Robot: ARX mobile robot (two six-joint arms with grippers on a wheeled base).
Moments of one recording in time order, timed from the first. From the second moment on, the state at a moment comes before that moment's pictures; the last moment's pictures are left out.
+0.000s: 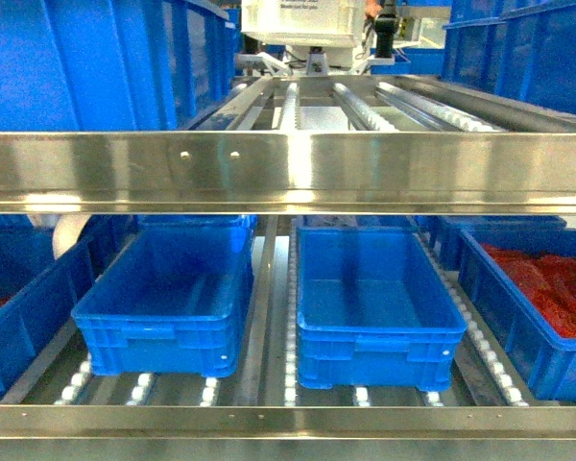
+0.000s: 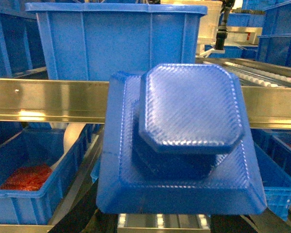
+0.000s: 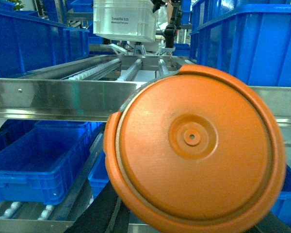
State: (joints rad) left arm 0.00 0.01 0.01 -0.01 0.00 0.00; right arm 0.00 0.00 0.01 -0.01 0.00 0.00
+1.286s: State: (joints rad) left arm 0.00 0.01 0.01 -0.01 0.00 0.00; right arm 0.00 0.01 0.01 -0.01 0.00 0.00
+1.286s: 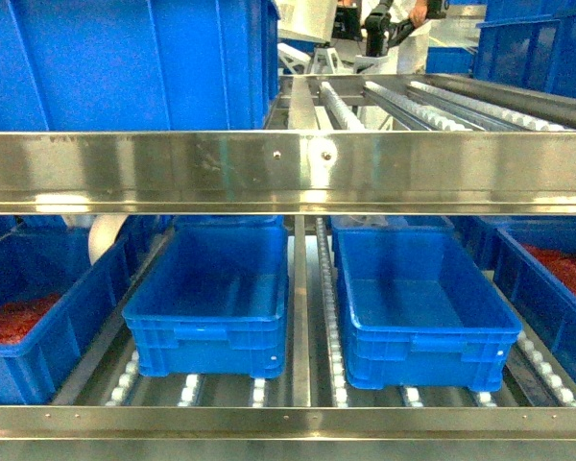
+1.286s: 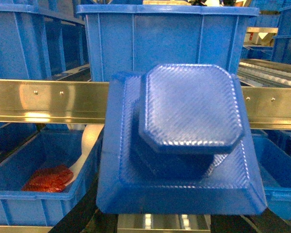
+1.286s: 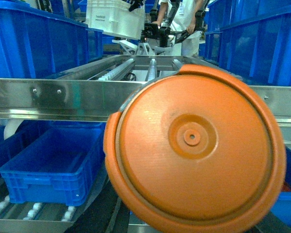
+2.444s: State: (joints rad) left arm 0.00 0.01 0.01 -0.01 0.00 0.00; right arm 0.00 0.00 0.01 -0.01 0.00 0.00
